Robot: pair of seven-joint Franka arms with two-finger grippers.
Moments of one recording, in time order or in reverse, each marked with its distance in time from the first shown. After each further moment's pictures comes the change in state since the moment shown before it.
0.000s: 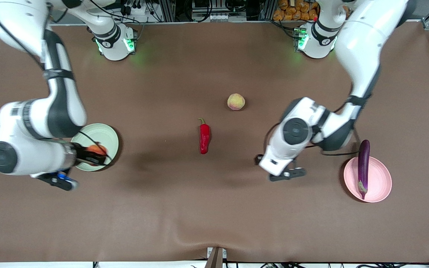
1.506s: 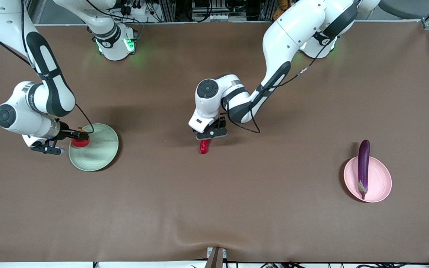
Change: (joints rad) left arm -0.426 0.139 0.094 -0.059 0.000 0.257 -0.416; right arm -0.209 -0.185 0.022 -0.797 -0.024 0.755 -0.359
